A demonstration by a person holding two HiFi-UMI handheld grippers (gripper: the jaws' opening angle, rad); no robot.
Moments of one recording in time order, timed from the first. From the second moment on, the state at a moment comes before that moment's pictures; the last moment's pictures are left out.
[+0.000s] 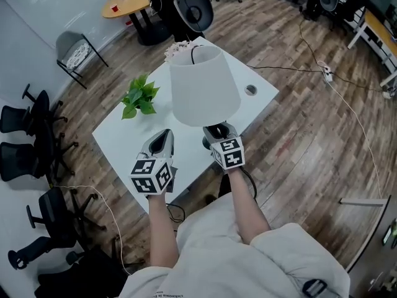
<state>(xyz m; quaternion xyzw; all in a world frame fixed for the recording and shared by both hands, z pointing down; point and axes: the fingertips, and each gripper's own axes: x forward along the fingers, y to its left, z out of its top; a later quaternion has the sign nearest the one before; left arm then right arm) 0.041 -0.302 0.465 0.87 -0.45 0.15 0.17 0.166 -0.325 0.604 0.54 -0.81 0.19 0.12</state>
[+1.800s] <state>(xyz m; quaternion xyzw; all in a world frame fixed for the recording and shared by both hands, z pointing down) 0.133 -0.191 0.480 0.75 -0.62 0.10 0.21 0.250 -0.266 0.533 0.35 -0.91 0.17 0.11</state>
